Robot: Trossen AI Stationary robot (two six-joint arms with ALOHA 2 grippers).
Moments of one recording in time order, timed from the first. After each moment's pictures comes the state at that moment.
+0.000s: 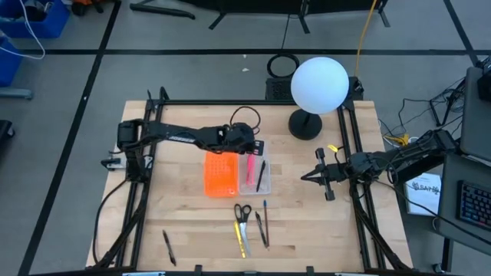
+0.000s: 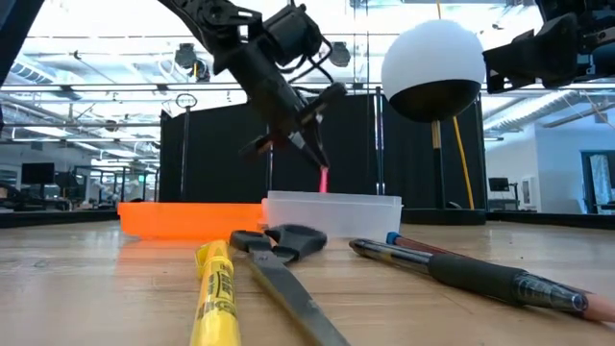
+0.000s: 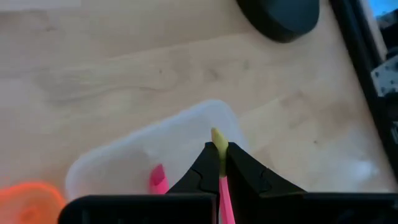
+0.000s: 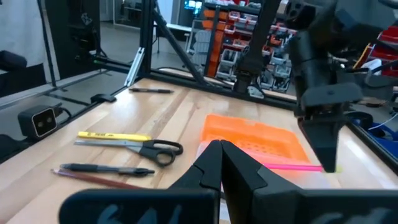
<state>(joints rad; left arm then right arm) 0.16 1.86 1.25 -0.21 -0.16 -1.05 0.27 0.52 0.12 0.32 0.10 -0.14</state>
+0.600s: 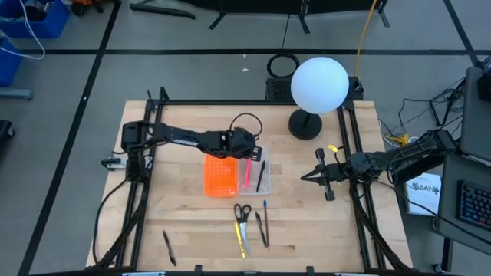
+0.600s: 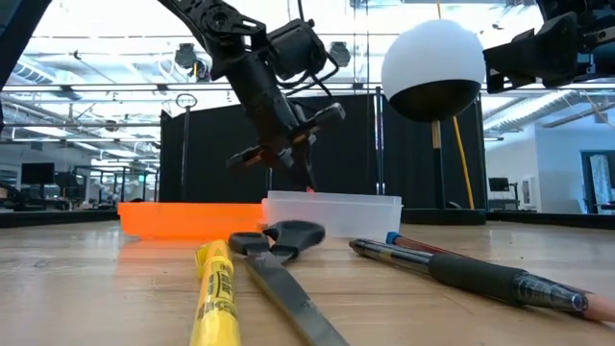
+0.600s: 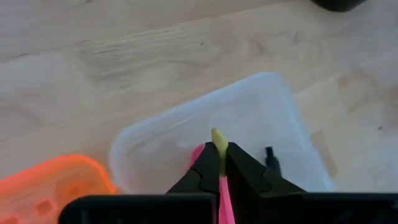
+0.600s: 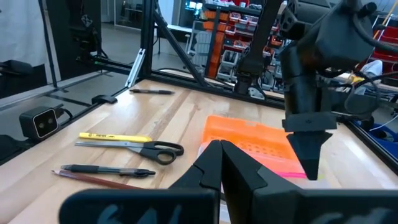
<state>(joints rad) 0.13 1.91 1.25 -0.31 -0.22 -1.04 0.27 0.52 0.12 0.34 0.10 -0.14</state>
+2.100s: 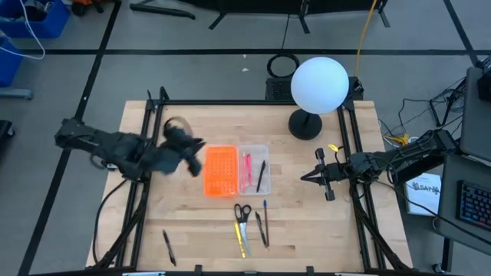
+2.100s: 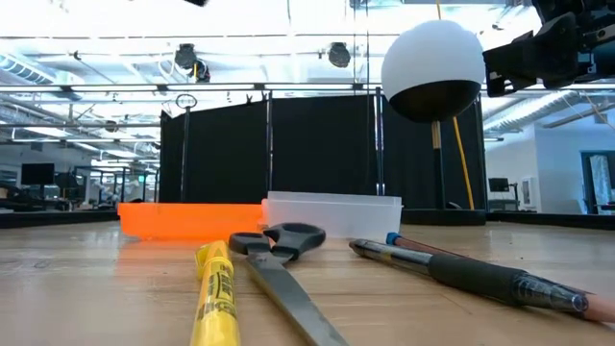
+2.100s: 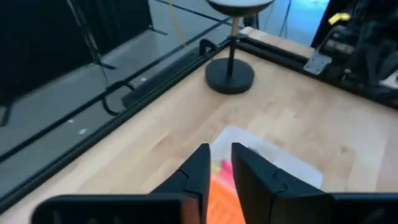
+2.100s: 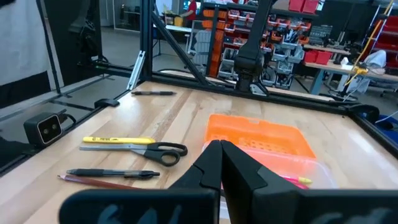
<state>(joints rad) -0.34 1.13 1.23 -0.85 -0.81 -0.66 0.27 0.52 0.12 0.33 0.10 -0.09</state>
